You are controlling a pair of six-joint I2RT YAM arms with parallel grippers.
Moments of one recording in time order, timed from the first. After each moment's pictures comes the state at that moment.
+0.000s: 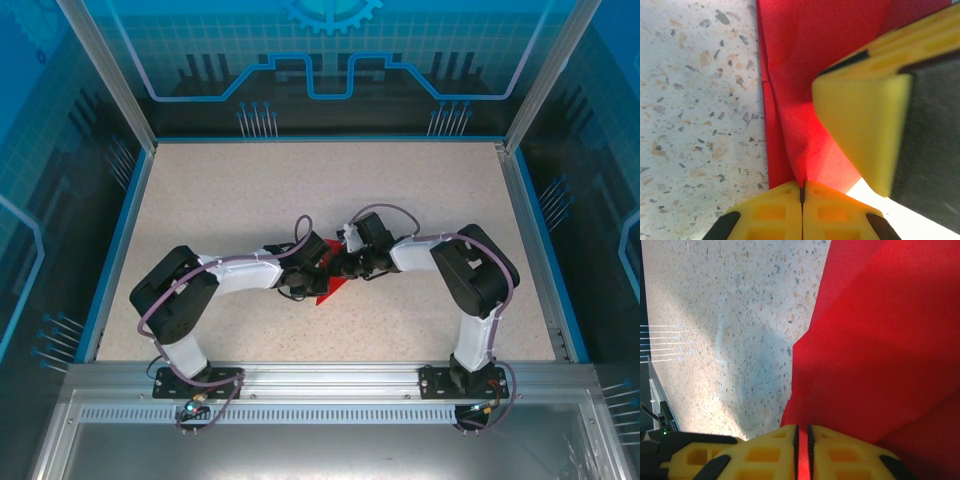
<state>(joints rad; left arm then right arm) -0.75 1.73 0.92 -0.36 0.15 -0.81 0.56 1.86 0.90 0.00 -0.61 0.58</state>
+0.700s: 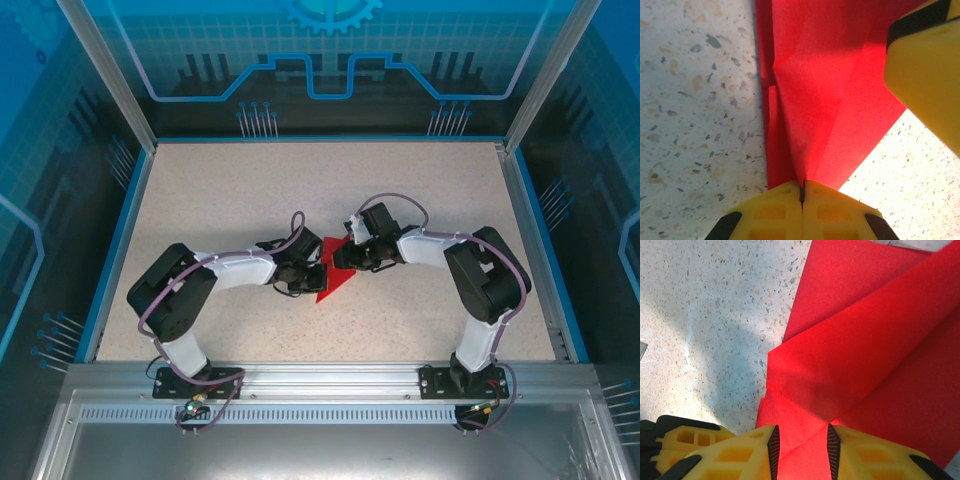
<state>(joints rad) -0.67 1.72 0.89 -0.29 0.28 -0.74 0.51 1.81 0.96 -0.18 -0.50 0.46</state>
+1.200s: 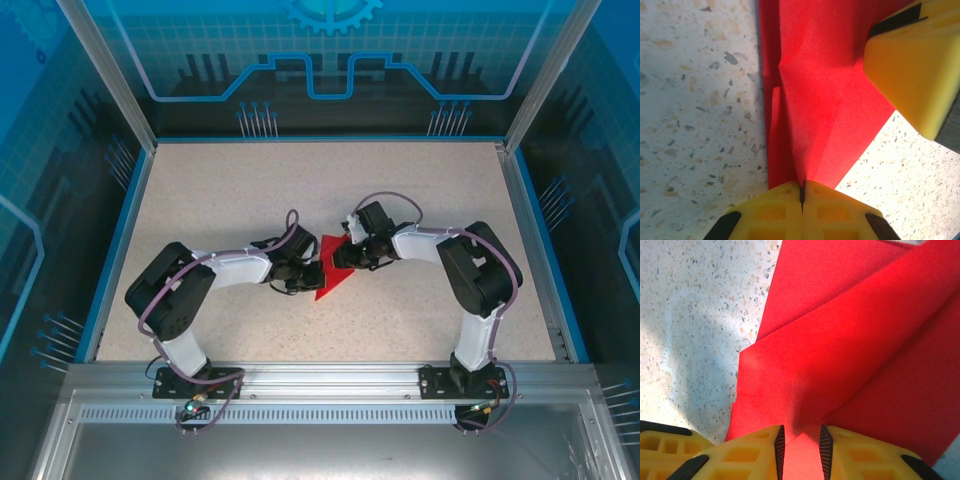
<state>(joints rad) -0.63 1.72 0.87 -0.24 0.33 -0.74 0.52 1.88 1.01 -0.22 -0.45 0.41</state>
